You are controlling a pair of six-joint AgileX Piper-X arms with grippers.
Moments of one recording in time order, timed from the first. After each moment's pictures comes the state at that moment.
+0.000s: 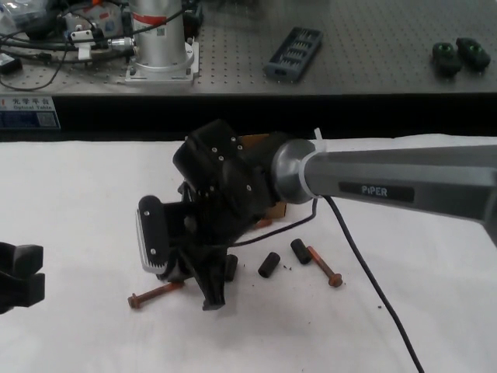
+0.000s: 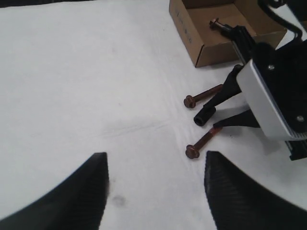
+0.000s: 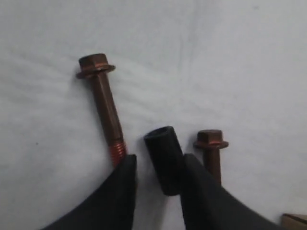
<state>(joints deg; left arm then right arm) -7.7 40.5 -29.3 31.1 7.5 -1.5 50.6 125.7 -91.1 32.3 -13.0 -60.0</state>
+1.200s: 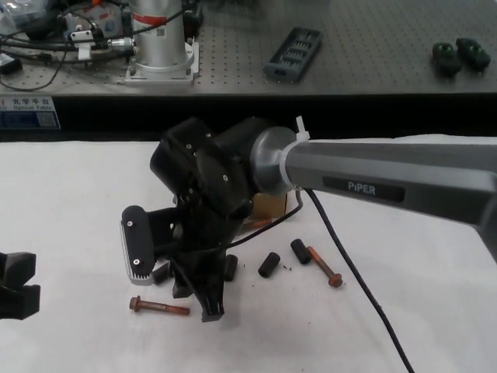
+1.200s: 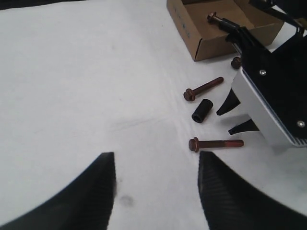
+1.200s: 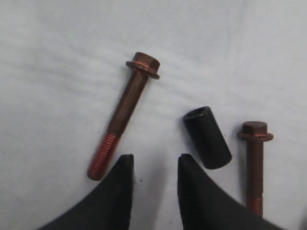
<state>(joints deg) -7.7 39.3 -29.3 33.7 7.5 0.4 53.5 125.0 -95.6 45.9 -8.0 -57.7</state>
